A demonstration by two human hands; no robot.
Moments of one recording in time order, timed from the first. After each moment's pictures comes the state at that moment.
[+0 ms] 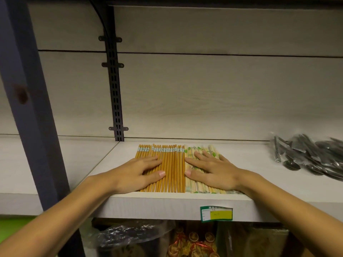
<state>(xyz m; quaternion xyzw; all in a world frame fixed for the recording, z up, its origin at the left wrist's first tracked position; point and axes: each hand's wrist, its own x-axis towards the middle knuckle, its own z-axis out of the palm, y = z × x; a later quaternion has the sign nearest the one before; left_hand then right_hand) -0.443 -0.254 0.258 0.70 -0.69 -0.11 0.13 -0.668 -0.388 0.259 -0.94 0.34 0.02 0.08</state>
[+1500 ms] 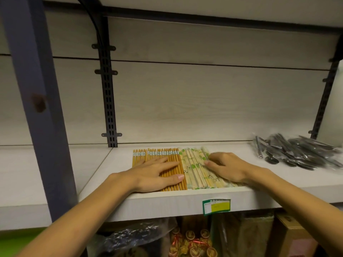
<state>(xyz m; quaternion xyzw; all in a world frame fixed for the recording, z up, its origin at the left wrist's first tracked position) -0.465 -0.263 0.271 0.67 -0.73 -0.09 0.03 -0.702 -0.391 0.267 -0.89 0.43 -0.12 0.08</state>
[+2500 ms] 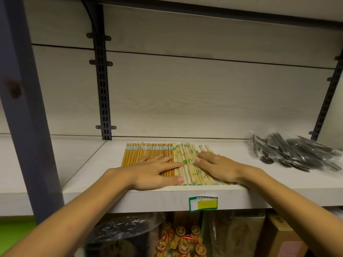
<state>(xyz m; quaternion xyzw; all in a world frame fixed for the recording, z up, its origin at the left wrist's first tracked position) -0.490 -0.272 0.266 0.66 -0.75 -0.10 0.00 -0.702 -0.388 0.266 -0.91 0.40 -0.03 0.12</state>
